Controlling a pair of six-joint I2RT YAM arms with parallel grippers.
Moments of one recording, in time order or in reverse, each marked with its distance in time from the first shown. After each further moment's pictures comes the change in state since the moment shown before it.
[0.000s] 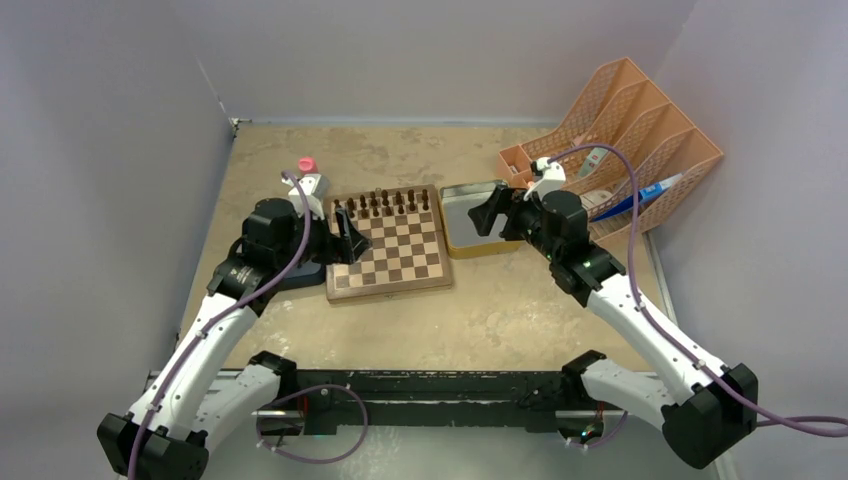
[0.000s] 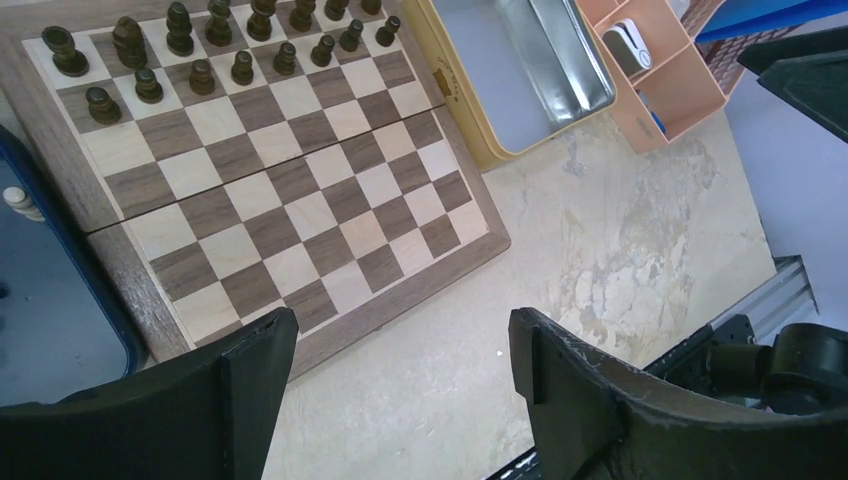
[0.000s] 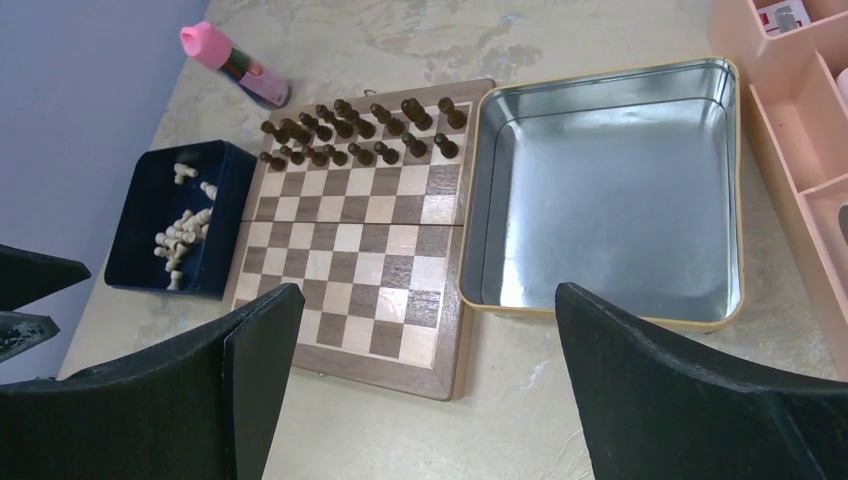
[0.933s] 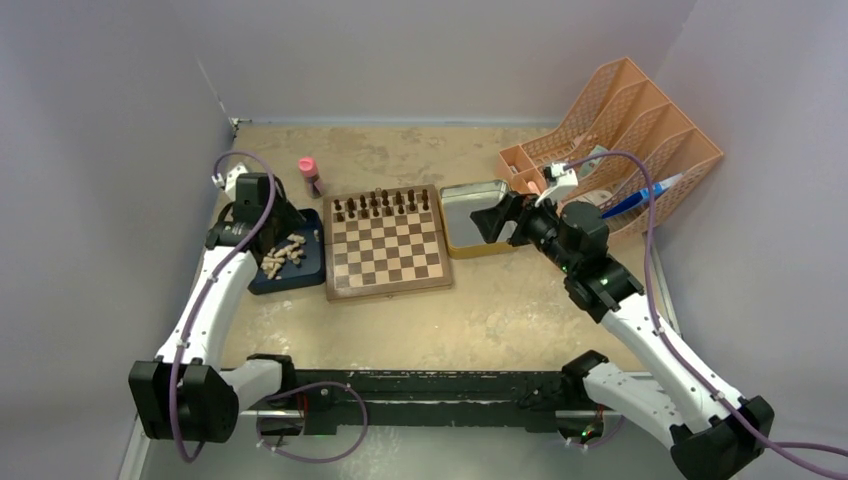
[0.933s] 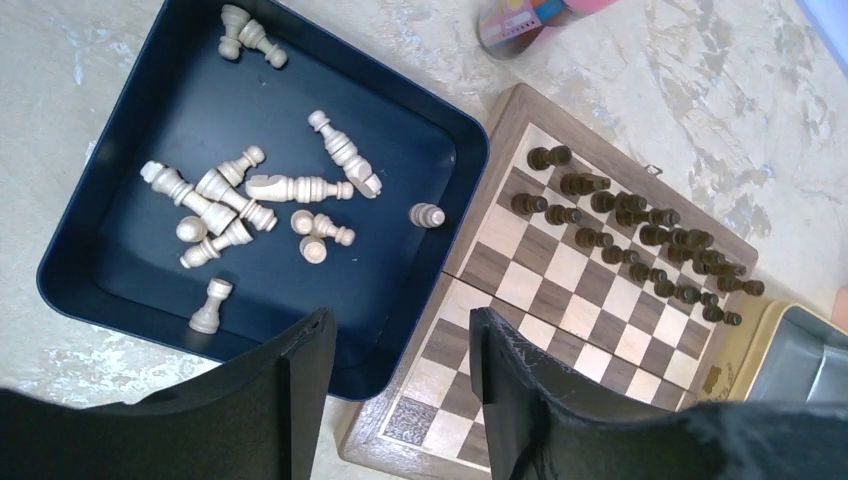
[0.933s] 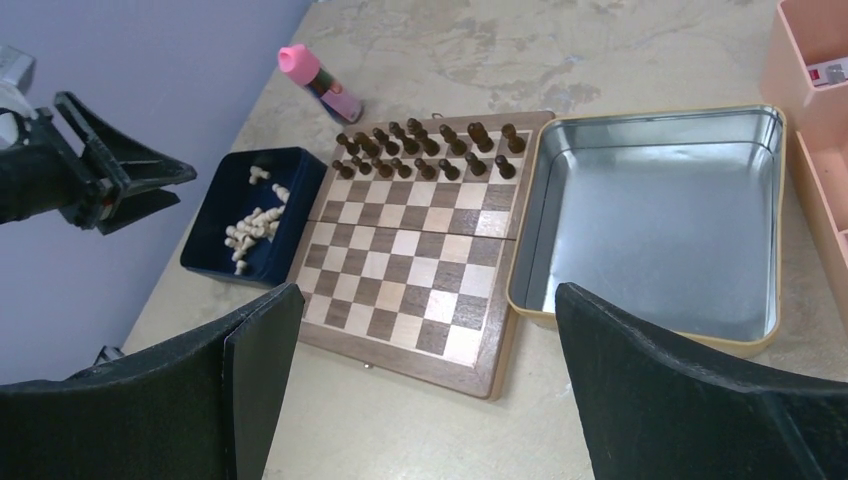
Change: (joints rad) left arm 0.285 0.259 0.122 -0.140 -0.500 -0.296; right arm 0.004 -0.134 -0.017 0.003 -0.075 -0.001
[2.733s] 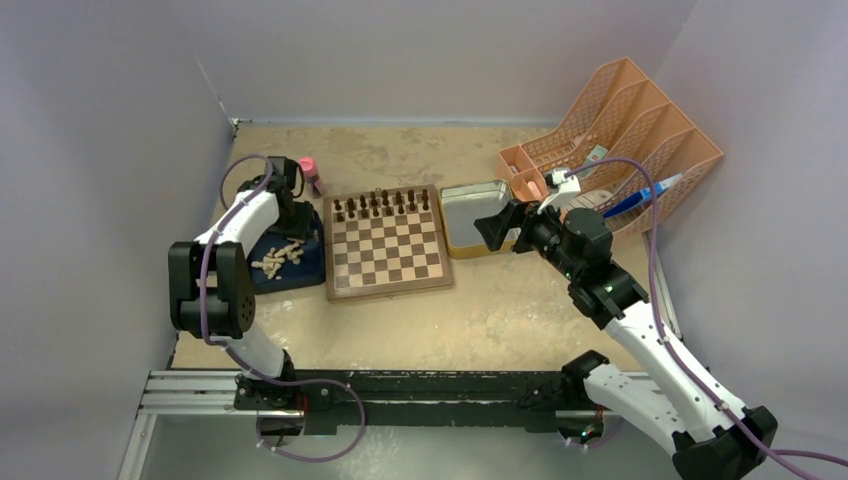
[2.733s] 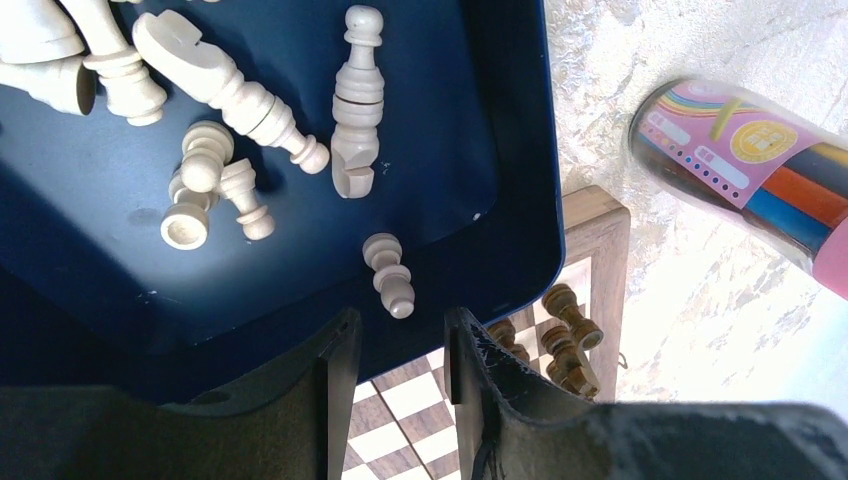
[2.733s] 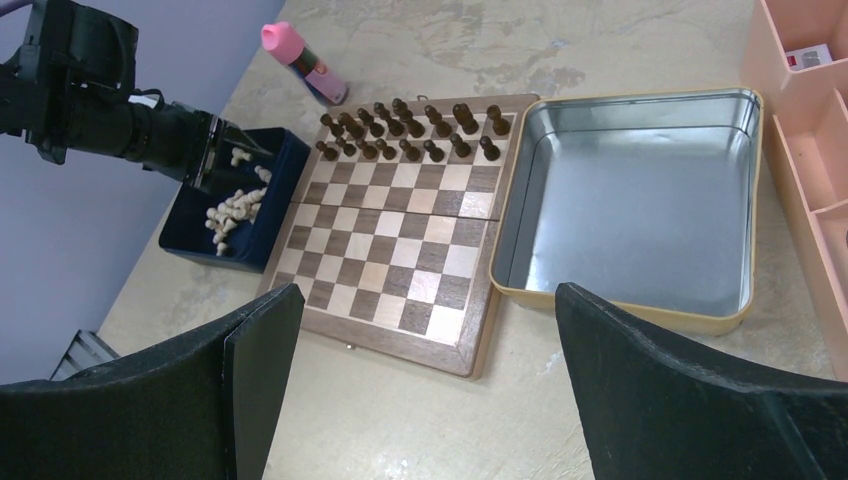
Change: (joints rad) left arm 0.043 0.535 0.183 -0.090 0.060 -0.803; right arm 0.000 -0.059 -0.026 -0.047 0.003 -0.038
